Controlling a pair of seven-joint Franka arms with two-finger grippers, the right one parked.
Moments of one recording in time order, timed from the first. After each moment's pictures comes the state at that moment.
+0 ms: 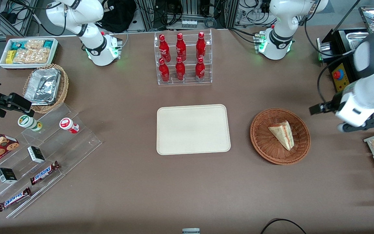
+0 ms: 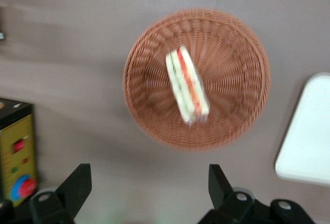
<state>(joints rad) 0.08 0.12 -0.14 -1.80 0.03 1.76 -0.30</state>
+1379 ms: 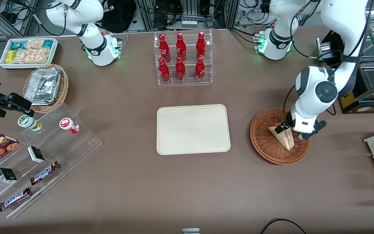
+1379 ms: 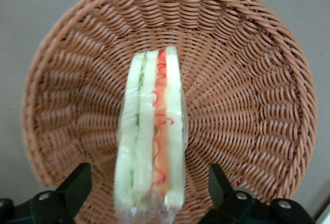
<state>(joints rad) 0.07 0.22 -0.21 -2.27 0.07 2.50 -0.74</state>
